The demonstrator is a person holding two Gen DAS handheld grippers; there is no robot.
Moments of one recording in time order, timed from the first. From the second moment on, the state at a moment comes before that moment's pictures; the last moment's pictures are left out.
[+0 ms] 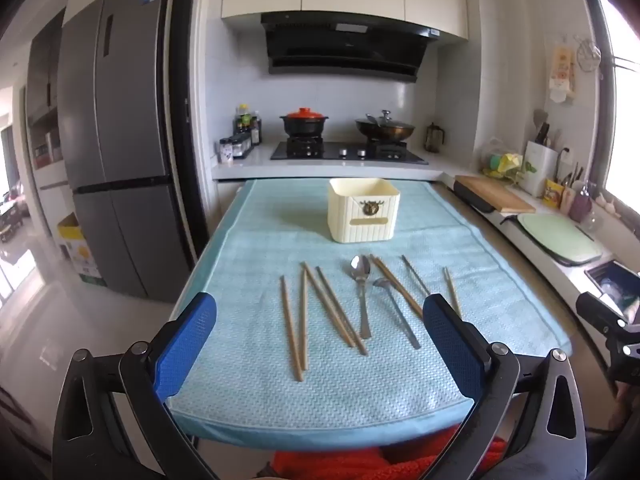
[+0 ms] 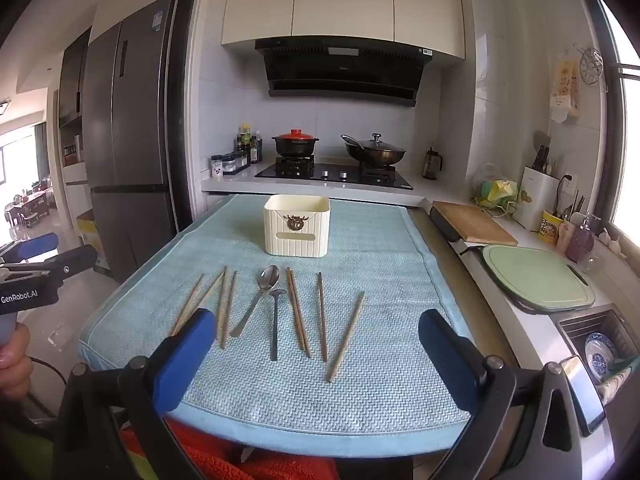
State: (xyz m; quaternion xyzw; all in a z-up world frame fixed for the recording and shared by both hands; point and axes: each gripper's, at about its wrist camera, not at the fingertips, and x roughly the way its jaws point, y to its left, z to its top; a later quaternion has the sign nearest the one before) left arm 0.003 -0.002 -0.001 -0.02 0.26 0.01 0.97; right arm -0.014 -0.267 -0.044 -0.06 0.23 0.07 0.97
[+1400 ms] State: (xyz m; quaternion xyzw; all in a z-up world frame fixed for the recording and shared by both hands) left arm -0.008 -0.002 0.002 -0.01 0.22 0.00 0.97; right arm -0.028 -0.273 -0.035 -0.05 0.17 0.08 0.98
